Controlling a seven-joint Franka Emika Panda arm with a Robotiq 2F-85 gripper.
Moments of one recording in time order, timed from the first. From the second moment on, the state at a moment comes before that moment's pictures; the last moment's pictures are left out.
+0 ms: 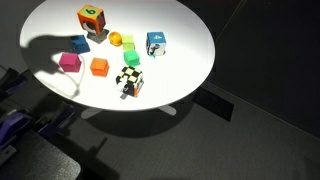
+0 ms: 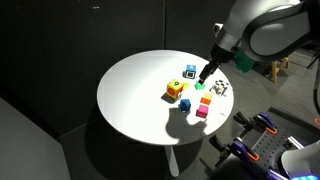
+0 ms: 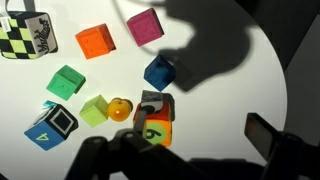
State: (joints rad) arm 0.06 -0.28 0.10 -2.70 0.07 2.62 -0.04
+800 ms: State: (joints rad) arm 0.07 -0.35 0.08 -2.70 0.08 2.53 -0.02
